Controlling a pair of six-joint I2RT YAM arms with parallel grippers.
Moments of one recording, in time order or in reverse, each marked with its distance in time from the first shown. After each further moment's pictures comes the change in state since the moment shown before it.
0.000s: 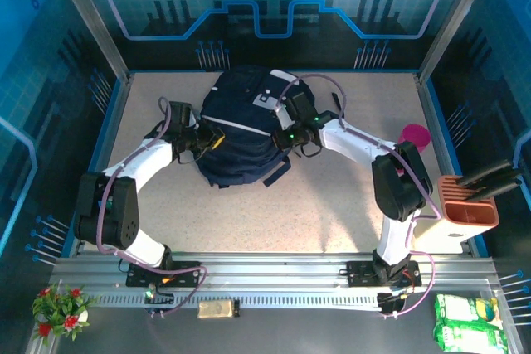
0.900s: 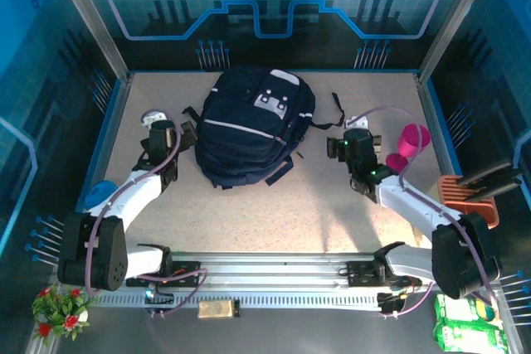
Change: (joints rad) left arm 0.038 -0.262 -0.349 0.410 -0.783 0.520; right arm -0.174 -0.595 -0.746 0.536 0.610 0.004
